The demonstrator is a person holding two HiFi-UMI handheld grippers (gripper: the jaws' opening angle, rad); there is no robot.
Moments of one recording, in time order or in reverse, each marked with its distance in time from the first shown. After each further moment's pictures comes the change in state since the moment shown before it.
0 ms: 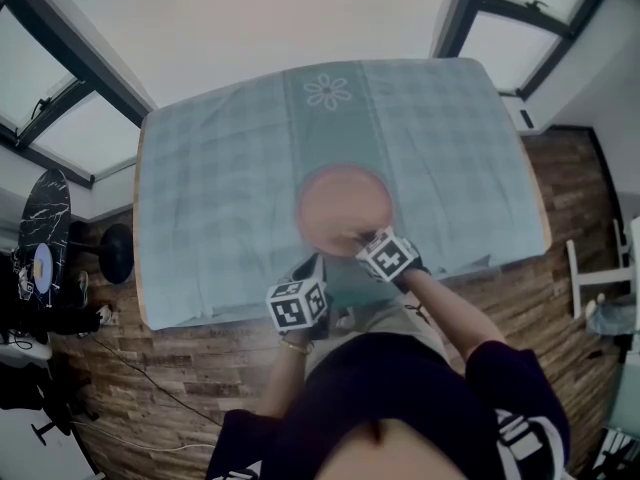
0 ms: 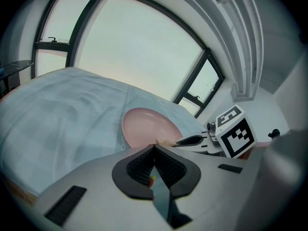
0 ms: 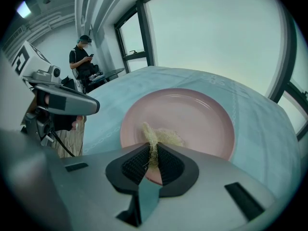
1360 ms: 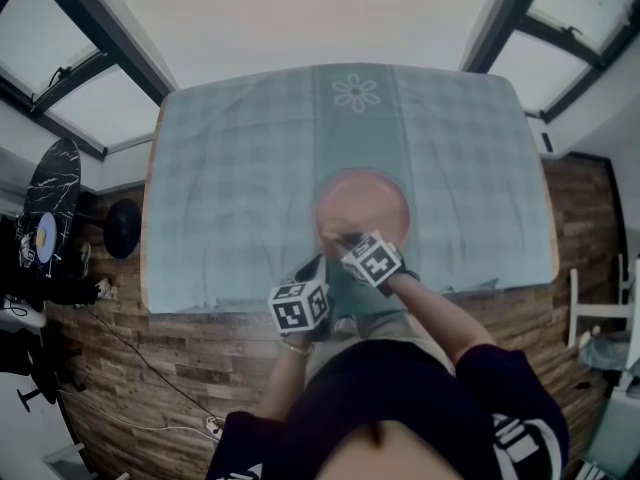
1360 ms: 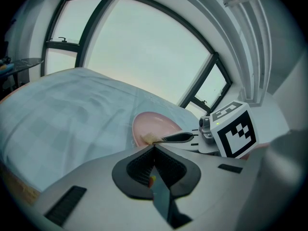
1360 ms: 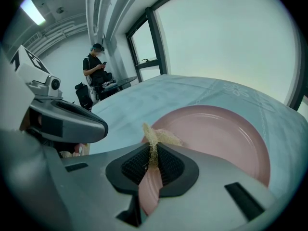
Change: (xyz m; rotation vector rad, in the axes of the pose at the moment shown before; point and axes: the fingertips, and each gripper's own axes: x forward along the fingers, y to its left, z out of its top) left arm -0.003 0.021 0.011 -0.065 -0.036 0.058; right arm 0.029 0.049 0.072 -0.064 -0.135 0.159
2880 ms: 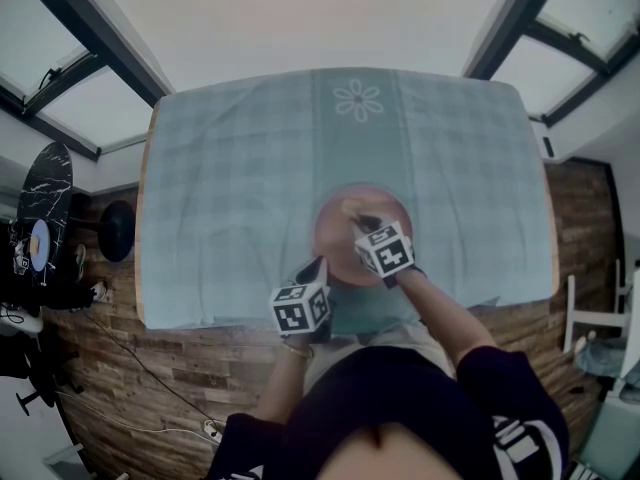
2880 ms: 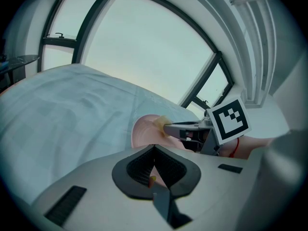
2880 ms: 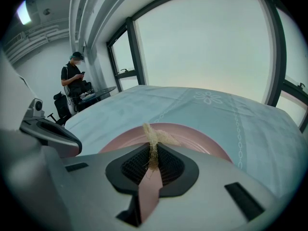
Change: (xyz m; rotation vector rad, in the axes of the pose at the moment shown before) left arm 0.044 0.009 0.027 -0.013 0.021 -0.016; right arm -0.004 -0.104 0.037 0.127 -0.105 -0.200
